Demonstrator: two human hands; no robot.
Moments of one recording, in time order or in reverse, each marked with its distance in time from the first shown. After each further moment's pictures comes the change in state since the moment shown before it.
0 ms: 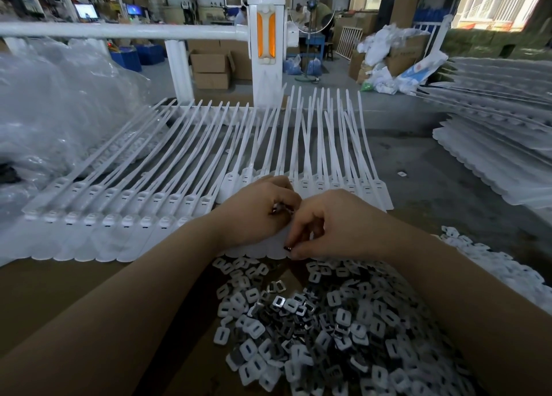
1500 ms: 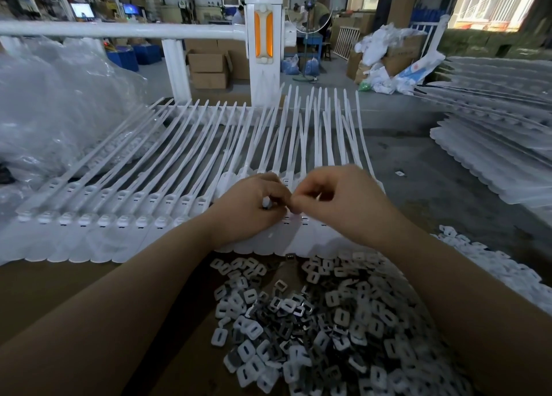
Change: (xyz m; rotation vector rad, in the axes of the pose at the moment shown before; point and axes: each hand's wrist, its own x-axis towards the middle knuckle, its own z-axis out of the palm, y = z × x) left_hand -0.005 -0.004 -0.004 -0.117 0.089 -0.065; right_hand 0.002 -0.003 -0.003 0.096 0.395 0.102
